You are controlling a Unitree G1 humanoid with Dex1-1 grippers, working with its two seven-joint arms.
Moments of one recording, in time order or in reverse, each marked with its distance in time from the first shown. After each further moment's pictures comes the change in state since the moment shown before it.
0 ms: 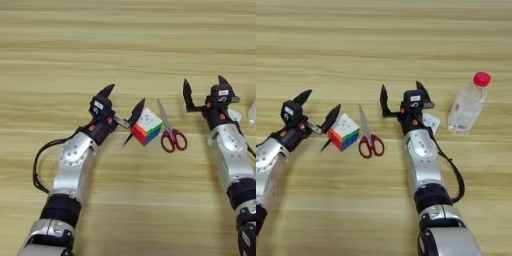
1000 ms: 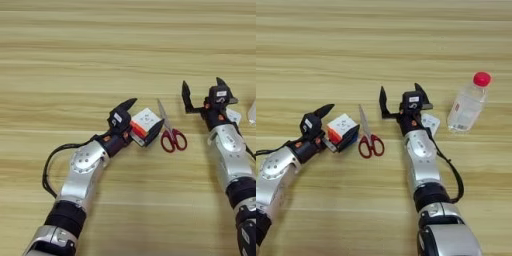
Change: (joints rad) left arm 0.034 0.003 -0.114 -0.005 0.013 0.015 -0.052; right arm -0.026 0.000 -0.001 0.056 0.000 -0.019 0.002
